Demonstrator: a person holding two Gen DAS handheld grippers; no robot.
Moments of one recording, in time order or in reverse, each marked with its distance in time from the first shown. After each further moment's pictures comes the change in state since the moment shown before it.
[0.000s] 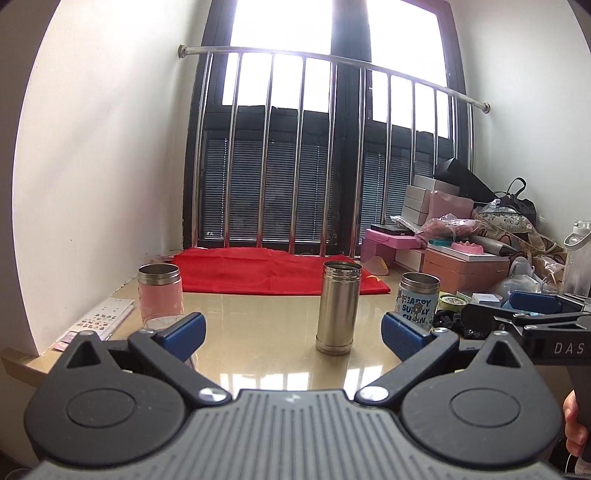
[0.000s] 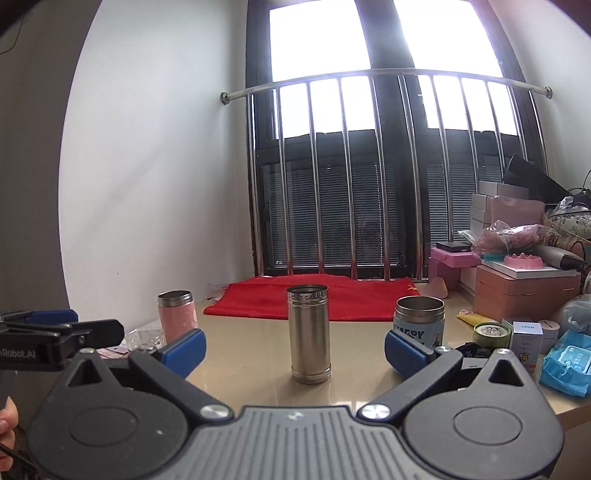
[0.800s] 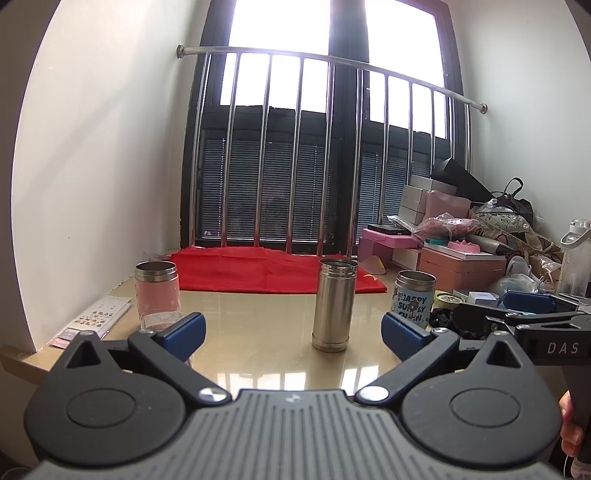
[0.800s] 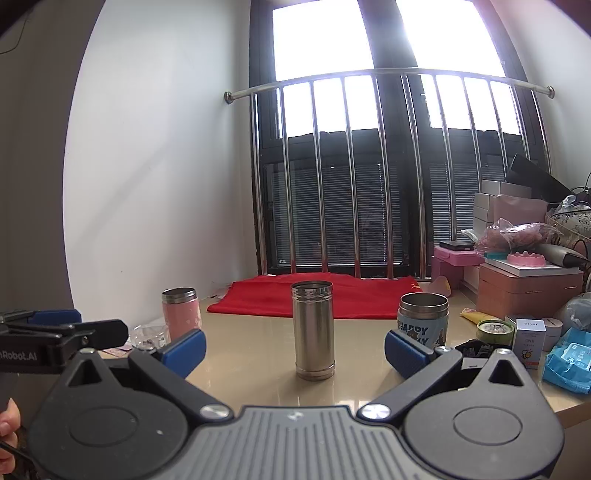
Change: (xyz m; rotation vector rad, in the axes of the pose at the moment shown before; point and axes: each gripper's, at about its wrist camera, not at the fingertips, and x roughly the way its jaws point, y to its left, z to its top) left arm 0.000 0.003 -0.005 -0.004 0.000 -0.017; right arm -0.003 0.003 -0.006 -0.001 0.000 0.011
